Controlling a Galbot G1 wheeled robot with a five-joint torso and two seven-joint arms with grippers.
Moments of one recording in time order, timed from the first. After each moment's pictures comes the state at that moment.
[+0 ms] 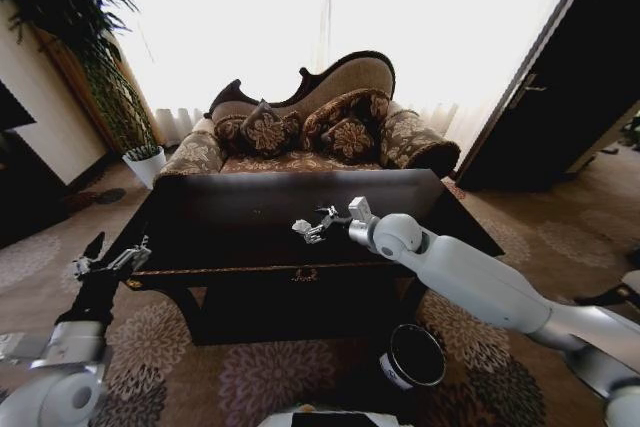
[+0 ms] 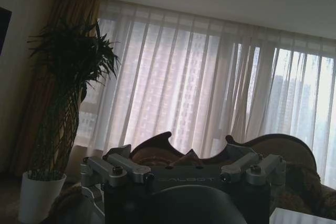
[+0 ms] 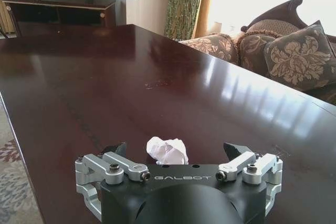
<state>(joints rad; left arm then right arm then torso) 1.63 -1.42 -1.15 -2.34 -0.71 0.12 0.19 -0.26 0.78 -0.48 1.86 0.93 -0.54 -0.04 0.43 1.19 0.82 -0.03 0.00</state>
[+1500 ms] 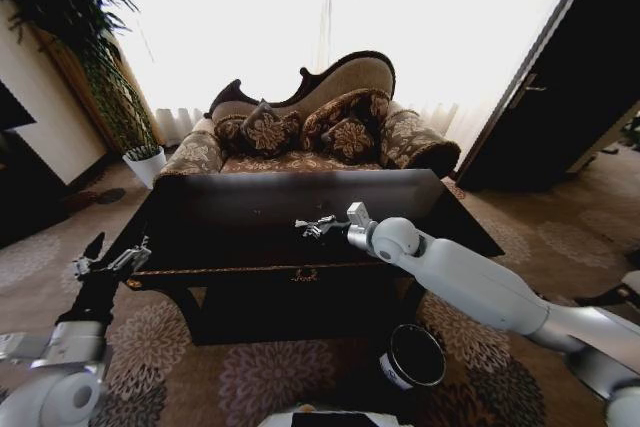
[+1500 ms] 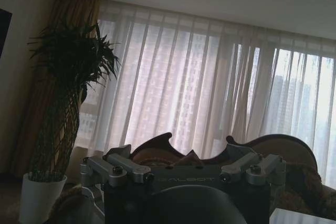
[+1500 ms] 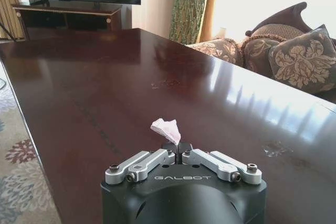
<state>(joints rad) 1.63 -1.42 -1.15 -2.33 -0.71 0.11 0.19 -0.32 0.74 -0.44 1.89 0.91 -0.50 -0.09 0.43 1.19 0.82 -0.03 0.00</state>
